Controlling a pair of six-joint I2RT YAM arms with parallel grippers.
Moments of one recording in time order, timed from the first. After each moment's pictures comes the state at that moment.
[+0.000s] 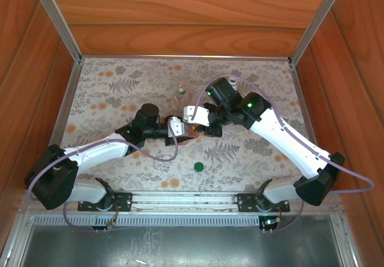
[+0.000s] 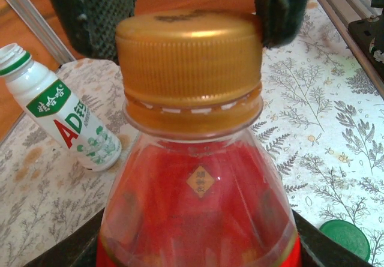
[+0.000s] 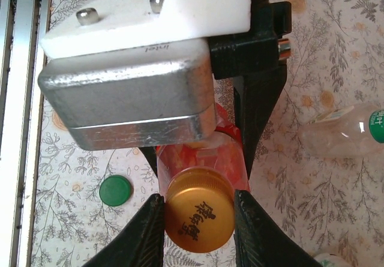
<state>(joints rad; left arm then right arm) -0.74 1.33 0.66 0.26 0.62 0.58 0.83 1.38 1.46 -1.08 -0.28 -0.80</state>
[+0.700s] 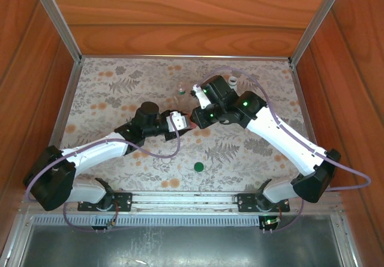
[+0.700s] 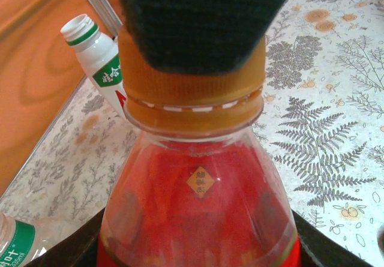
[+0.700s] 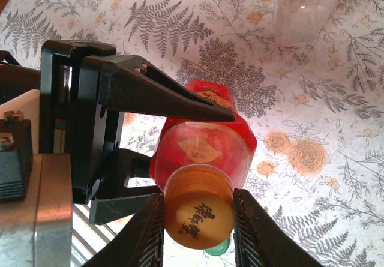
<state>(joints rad) -0.74 1.31 0.69 0.24 0.42 0.57 0.84 1.41 1.48 -1.00 -0.11 0.24</state>
